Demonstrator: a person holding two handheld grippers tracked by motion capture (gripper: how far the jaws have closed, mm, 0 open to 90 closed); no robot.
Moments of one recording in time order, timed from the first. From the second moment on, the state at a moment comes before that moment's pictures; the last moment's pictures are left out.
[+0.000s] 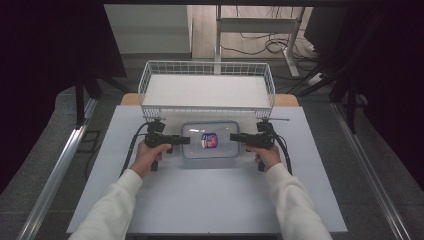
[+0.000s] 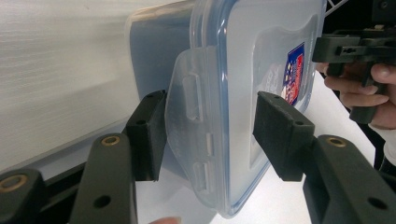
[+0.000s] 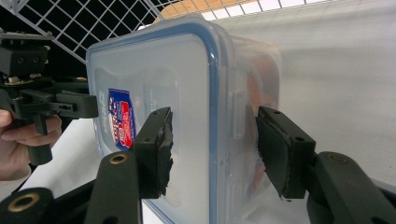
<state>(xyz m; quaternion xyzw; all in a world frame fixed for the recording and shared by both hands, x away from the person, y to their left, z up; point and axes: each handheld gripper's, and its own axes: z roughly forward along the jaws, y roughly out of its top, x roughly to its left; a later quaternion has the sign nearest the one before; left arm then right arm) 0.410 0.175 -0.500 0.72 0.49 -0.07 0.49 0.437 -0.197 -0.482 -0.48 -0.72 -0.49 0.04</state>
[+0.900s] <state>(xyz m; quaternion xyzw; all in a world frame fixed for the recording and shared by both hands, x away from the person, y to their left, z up) 0.410 0.166 -0.502 0.68 0.52 -0.04 0.52 0.419 -0.179 -0.480 -0.54 -0.68 -0.48 -0.07</state>
